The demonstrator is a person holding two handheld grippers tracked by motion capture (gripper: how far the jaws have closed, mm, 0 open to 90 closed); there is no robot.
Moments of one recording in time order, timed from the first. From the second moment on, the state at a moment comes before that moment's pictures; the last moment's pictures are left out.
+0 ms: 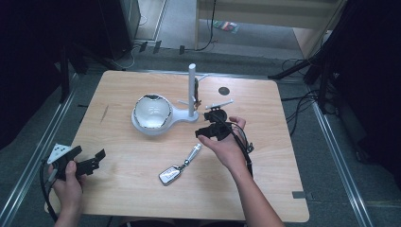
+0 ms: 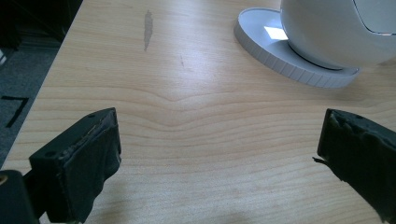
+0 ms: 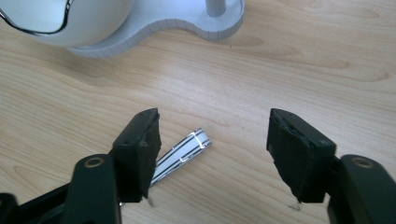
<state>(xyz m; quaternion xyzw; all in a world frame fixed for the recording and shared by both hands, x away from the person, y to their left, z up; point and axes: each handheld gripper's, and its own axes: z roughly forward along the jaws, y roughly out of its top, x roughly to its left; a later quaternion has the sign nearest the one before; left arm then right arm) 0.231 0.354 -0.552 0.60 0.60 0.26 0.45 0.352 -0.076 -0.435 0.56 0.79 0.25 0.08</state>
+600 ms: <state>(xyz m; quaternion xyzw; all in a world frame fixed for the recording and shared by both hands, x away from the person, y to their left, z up) 0.231 0.353 -0.552 0.60 0.60 0.26 0.45 0.333 -0.062 -0.477 0.58 0.78 0.21 0.06</state>
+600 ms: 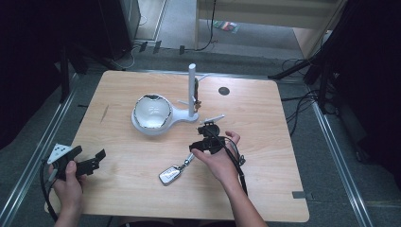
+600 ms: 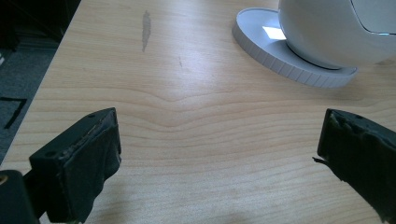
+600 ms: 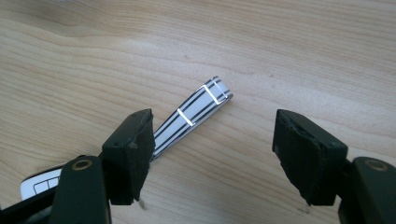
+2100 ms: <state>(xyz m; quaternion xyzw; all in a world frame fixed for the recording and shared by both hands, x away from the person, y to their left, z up) 0.231 0.352 -0.552 0.61 0.60 0.26 0.45 0.327 -0.042 -0.500 0.62 0.76 0.18 0.03</state>
